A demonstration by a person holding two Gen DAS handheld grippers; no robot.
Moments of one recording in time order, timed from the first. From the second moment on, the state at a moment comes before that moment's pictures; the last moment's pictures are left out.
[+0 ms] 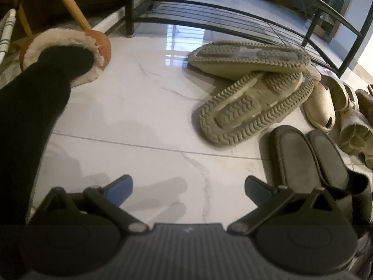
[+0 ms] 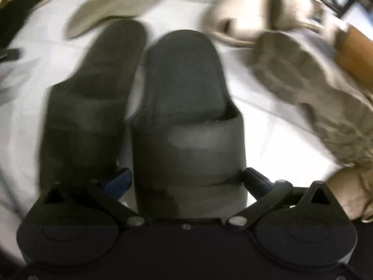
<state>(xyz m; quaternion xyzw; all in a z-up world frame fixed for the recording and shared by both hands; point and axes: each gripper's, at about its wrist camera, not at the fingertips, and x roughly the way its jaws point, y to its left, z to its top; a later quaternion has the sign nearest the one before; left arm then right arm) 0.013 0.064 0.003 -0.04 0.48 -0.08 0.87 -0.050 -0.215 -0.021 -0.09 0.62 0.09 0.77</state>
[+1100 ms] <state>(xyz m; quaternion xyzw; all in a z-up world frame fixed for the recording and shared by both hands) 0.015 0.078 0.009 -0.09 0.48 -0.07 0.87 -0.061 -0.189 -0.037 0.06 0.66 -0.03 0.75</state>
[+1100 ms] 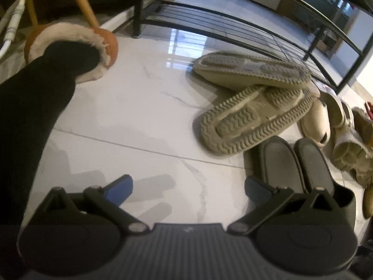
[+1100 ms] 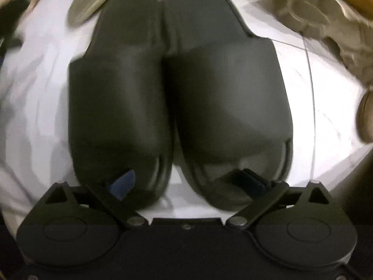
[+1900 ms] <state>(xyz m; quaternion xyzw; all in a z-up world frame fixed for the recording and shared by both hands) 0.013 0.081 0.007 -0.10 0.48 -0.06 0.87 -0.056 -0.183 -0.035 0.09 0.46 -0.03 0.88</state>
